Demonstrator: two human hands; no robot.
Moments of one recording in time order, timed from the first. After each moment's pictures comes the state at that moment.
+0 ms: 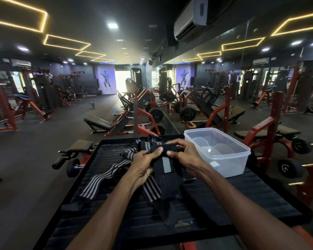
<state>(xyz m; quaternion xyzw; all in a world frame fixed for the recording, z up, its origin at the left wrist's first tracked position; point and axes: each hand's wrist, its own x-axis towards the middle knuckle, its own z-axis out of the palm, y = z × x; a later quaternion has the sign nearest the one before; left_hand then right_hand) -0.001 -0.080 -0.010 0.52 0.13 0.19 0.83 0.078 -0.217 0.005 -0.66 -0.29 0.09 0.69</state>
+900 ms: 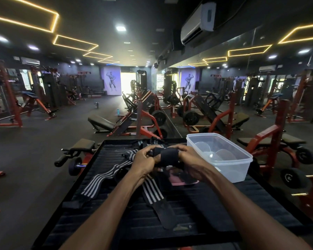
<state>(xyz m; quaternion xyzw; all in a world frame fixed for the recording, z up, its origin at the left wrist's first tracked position) -0.006 -0.084 0.003 0.68 0.14 0.25 0.68 0.075 -0.224 0.018 -0.66 -0.24 0.22 0.68</state>
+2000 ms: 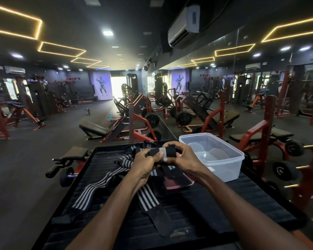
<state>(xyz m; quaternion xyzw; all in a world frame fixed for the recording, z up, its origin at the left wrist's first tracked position) 0.007 -0.104 0.018 0.62 0.14 0.20 0.75 0.090 -0.233 0.012 -0.68 -0.36 0.05 0.64</state>
